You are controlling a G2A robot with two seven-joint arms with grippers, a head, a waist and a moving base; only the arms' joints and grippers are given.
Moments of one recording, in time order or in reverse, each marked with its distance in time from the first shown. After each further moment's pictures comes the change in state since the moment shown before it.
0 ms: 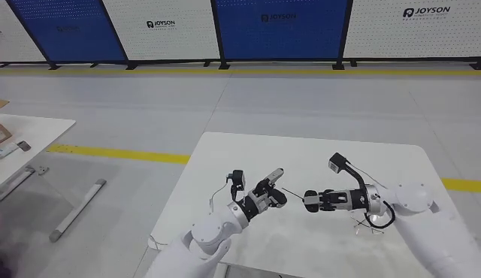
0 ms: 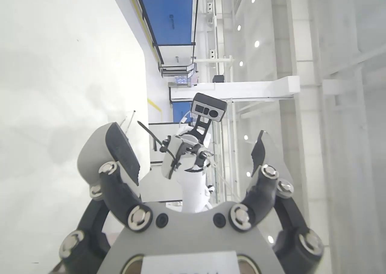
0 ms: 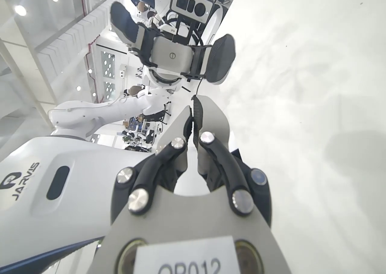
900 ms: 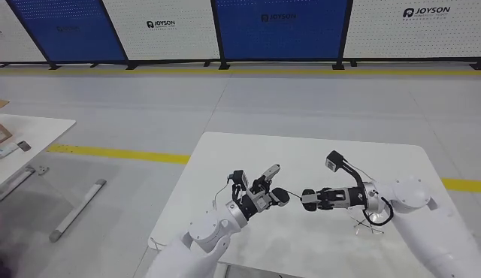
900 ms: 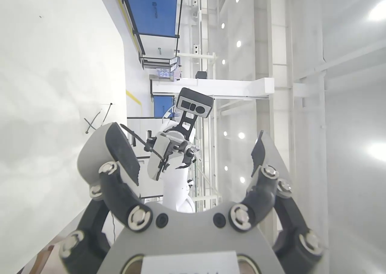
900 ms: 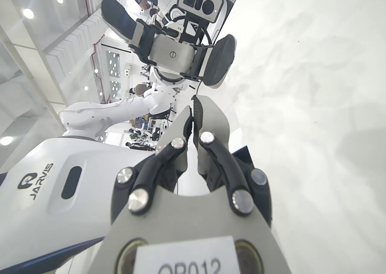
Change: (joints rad) left arm -0.003 -0.007 -0.012 0.024 -0.151 -0.055 -0.062; right arm 0.016 -0.009 -0.006 -0.009 0.019 0.059 0.016
